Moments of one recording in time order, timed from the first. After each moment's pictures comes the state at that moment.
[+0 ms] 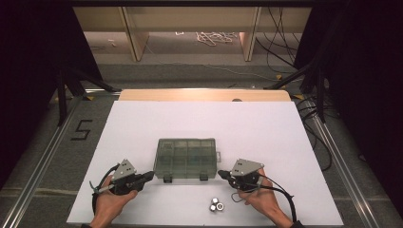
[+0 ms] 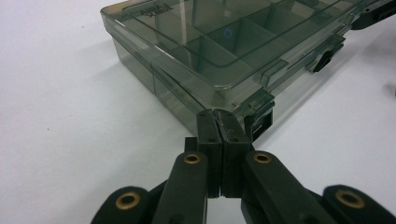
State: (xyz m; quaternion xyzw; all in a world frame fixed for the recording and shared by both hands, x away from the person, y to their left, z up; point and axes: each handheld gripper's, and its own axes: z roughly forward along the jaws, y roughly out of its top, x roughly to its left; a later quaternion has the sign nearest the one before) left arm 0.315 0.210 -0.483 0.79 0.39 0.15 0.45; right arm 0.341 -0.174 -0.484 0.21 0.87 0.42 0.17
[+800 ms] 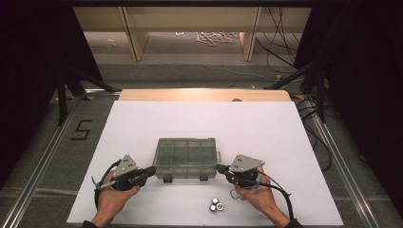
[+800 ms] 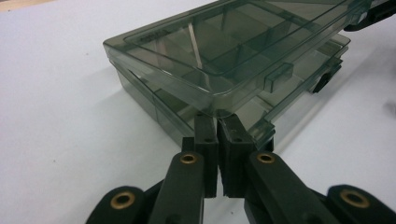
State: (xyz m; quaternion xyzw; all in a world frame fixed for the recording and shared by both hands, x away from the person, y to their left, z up) left arm 0.324 0.205 -0.473 0.78 0.38 0.16 0.47; right arm 0.347 -0.168 -0.472 0.21 0.84 0.46 0.18
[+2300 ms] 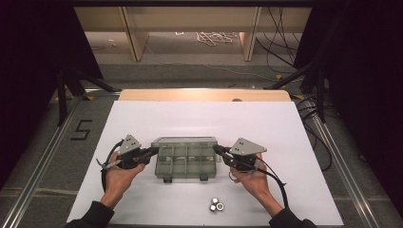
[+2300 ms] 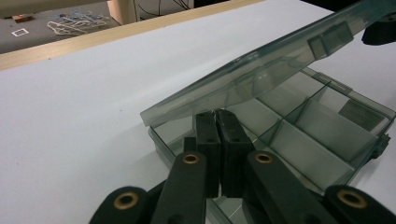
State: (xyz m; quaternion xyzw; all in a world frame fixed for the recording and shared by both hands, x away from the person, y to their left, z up) left arm 0.369 0.195 -0.449 0.75 0.40 0.19 0.49; right arm 0.378 -0.161 -0.449 0.23 0.79 0.52 0.23
